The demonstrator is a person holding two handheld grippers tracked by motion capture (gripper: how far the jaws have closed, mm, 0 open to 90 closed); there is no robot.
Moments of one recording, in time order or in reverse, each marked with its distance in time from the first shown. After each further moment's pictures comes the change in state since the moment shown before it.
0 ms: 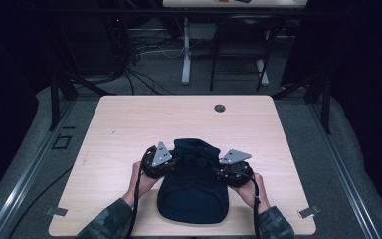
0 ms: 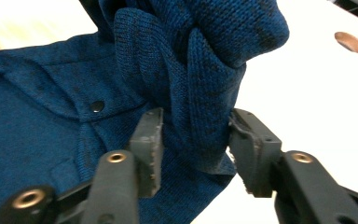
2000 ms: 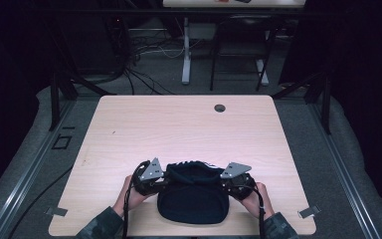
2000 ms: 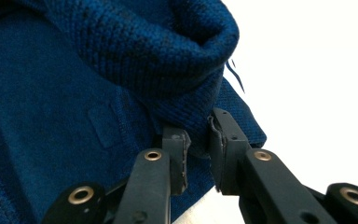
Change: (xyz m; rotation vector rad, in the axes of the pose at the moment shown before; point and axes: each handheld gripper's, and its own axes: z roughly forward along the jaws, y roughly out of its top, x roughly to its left) left arm -0.018 -0.027 -0.031 0.065 -0.227 0.004; right arm 0.014 -0.025 -0.008 0.059 0.083 -0.087
